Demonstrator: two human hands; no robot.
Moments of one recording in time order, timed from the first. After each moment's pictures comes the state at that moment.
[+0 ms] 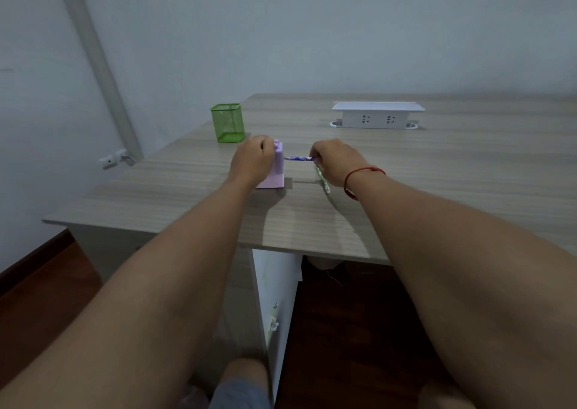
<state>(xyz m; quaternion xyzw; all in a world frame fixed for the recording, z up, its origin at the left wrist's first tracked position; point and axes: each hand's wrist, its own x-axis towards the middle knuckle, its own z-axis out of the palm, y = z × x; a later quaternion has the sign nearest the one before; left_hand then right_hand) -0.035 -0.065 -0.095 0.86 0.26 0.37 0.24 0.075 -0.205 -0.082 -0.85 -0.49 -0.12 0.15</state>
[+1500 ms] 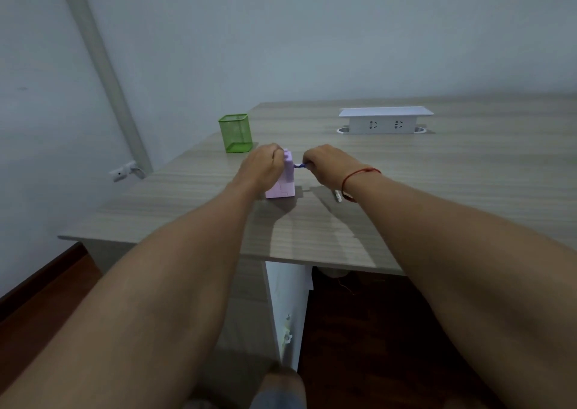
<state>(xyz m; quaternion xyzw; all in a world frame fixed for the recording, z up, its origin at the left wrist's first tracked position) -0.041 -0.063 -0.082 0.91 0.24 0.30 0.17 0.064 -0.178 -0.073 -0.82 -0.54 -0.12 0.10</state>
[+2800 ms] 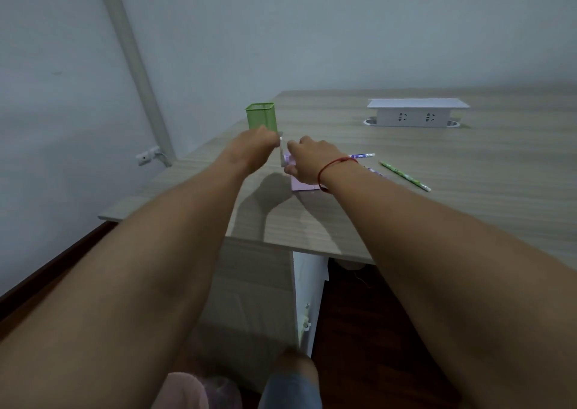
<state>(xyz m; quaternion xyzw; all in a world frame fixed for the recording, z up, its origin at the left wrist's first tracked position) -0.088 0.000 -0.057 0.96 0.16 0.17 -0.18 -0.008 -0.138 -0.061 -0.82 -0.55 -0.12 0.06</state>
